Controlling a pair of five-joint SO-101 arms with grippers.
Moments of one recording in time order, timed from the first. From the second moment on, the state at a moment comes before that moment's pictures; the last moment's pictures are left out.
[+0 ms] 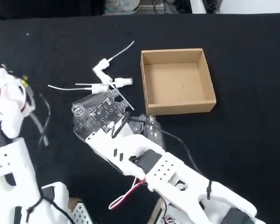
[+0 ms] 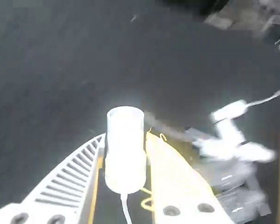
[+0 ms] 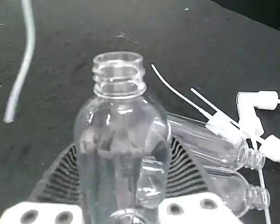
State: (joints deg) left arm -23.7 -47.3 19.3 69.7 4.6; right arm -49.1 -38.5 68.9 3.6 0.3
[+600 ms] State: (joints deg) left arm -6.9 -51.7 4.3 61.5 11.8; right arm -49.1 -38.9 69.9 3.3 -2.6
